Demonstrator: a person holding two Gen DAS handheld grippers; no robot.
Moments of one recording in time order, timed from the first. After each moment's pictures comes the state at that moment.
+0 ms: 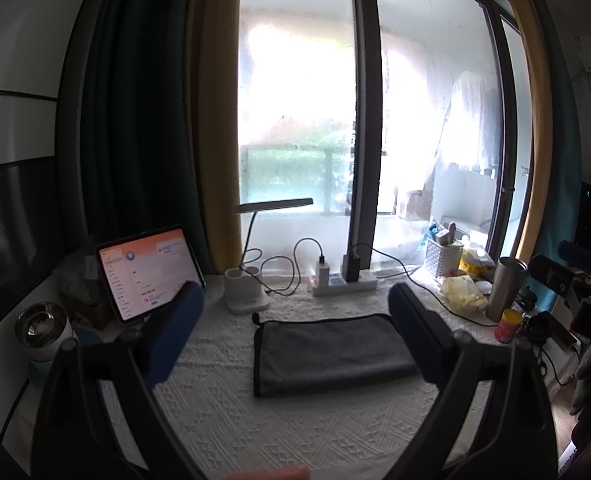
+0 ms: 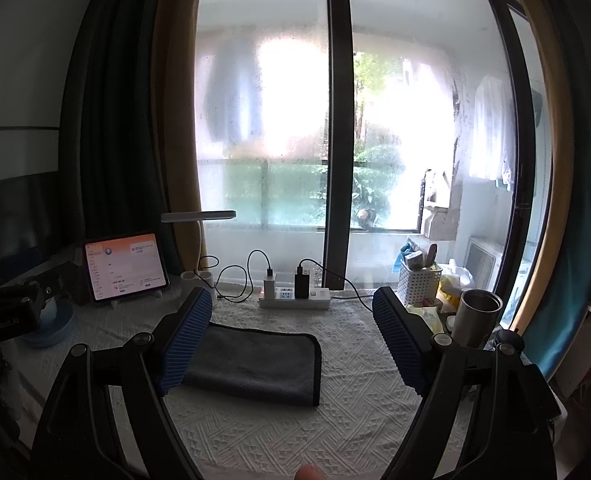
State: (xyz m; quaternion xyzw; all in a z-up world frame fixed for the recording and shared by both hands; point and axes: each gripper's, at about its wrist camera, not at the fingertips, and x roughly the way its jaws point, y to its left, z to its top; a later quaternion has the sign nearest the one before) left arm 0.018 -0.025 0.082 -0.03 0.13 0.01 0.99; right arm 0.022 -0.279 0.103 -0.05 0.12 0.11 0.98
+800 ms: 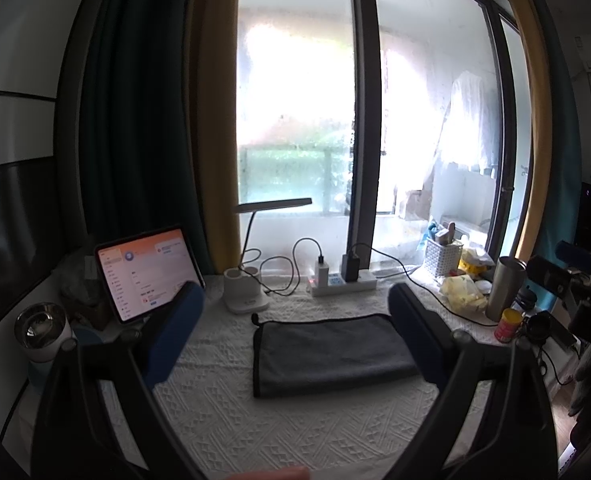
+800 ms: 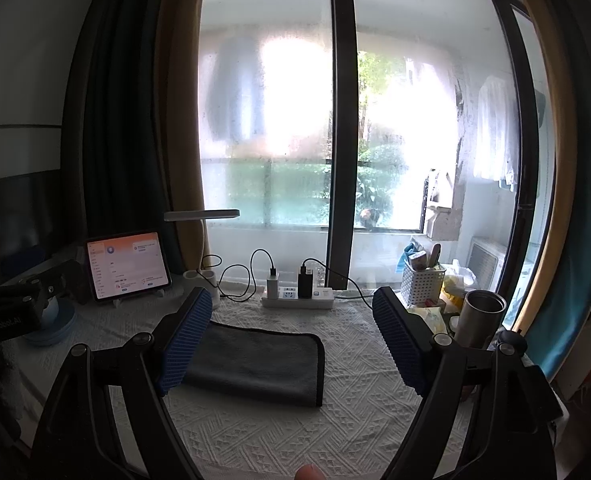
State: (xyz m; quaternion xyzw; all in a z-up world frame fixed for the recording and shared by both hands) left arm 0.020 -0.023 0.079 -0.03 0.13 0.01 0.99; right arm 0.024 -0.274 0.102 -0.05 0.12 0.11 0.98
